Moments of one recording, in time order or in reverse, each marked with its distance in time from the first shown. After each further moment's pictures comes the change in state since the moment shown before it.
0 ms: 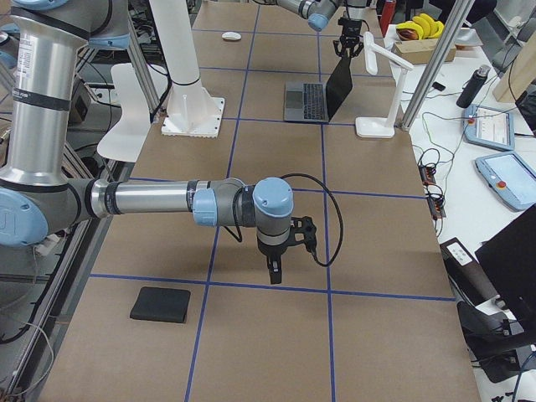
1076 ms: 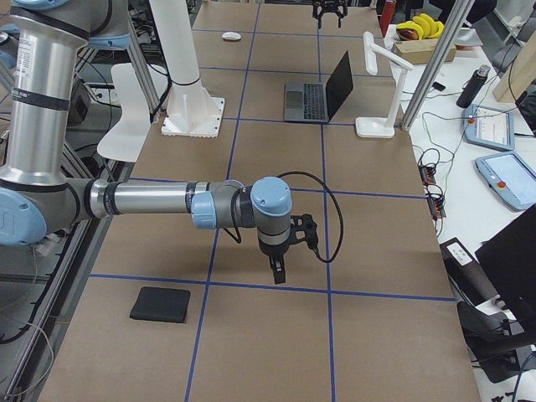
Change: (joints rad) left arm -0.137 0.454 -0.585 0.041 0.001 0.581; right arm 0.003 -0.010 -0.010 0.073 -0.003 -0.015
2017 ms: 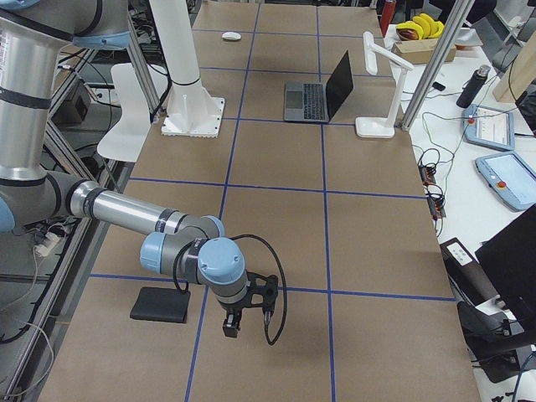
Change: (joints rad) left arm -0.234 0.396 -0.064 0.048 0.003 1.129; right arm 0.222 -0.109 -0.140 0.029 0.014 0.049
